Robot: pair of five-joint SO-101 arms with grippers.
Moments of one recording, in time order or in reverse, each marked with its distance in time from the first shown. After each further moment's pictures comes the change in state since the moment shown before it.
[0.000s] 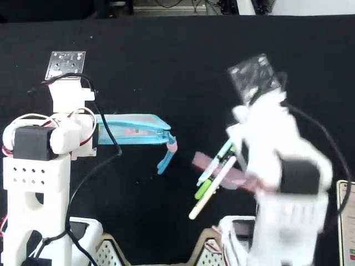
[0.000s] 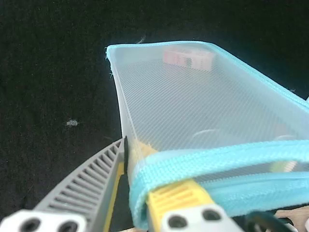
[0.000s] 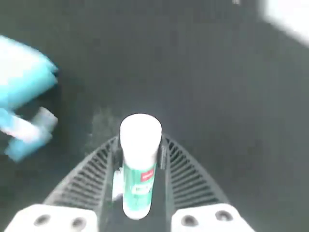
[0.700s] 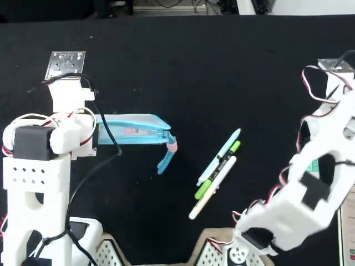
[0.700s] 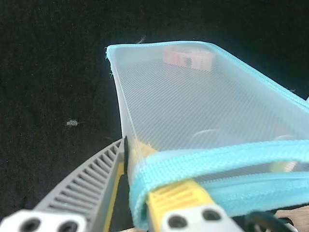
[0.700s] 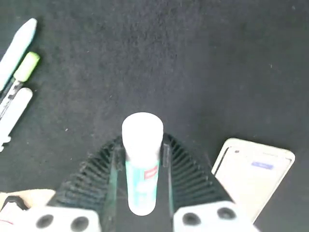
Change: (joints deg) left arm 0.0 0.0 0.0 0.0 0.0; right arm 39.6 63.3 -34.4 11.5 18.6
